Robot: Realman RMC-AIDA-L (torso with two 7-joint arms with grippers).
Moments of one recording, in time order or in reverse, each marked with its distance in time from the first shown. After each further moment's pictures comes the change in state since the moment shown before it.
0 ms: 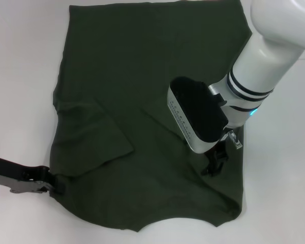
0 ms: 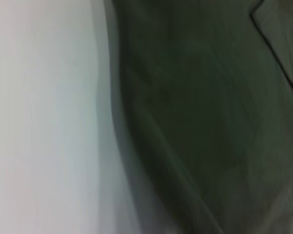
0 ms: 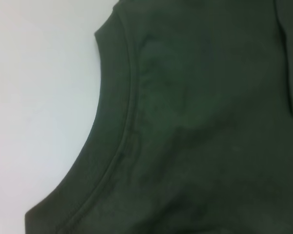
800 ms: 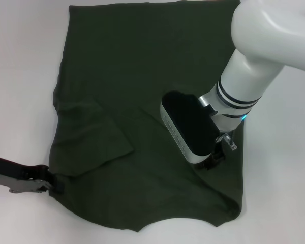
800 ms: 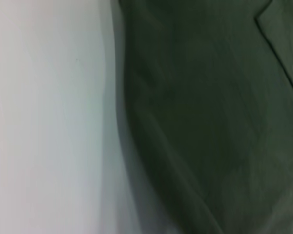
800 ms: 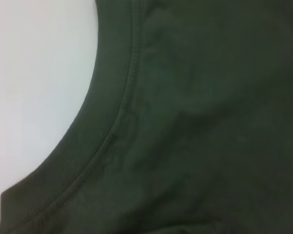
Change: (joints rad) left arm 0.002 0.000 0.000 0.006 -0.001 0.000 -0.021; right arm 0.029 0.008 -0.119 0.071 0.003 0.107 0.003
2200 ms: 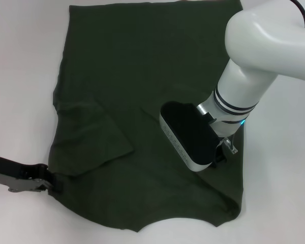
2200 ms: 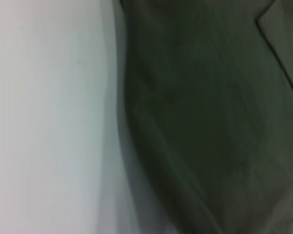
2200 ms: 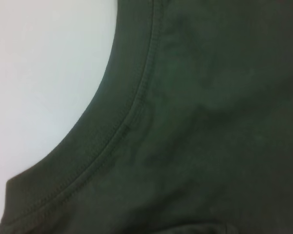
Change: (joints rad) left arm -0.002 0.003 0.000 0.001 0.000 0.002 -0.006; right arm 0.002 0.000 -0.073 0.020 0.018 0.031 -0.012
